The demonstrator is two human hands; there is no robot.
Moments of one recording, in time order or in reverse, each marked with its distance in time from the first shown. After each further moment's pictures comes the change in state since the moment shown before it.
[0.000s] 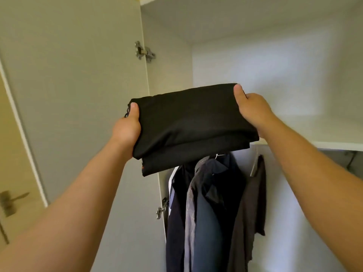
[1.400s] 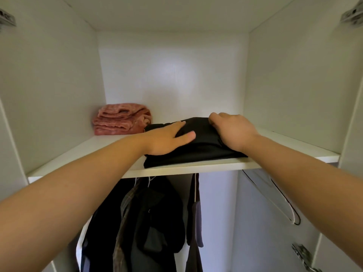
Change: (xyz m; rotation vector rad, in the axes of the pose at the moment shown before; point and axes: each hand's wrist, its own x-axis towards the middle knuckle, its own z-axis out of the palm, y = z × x) left_hand 0.123 -0.006 0.295 0.767 -1.169 0.904; right_hand 0.104 0.128 -0.035 -1.182 0.018 -0.248
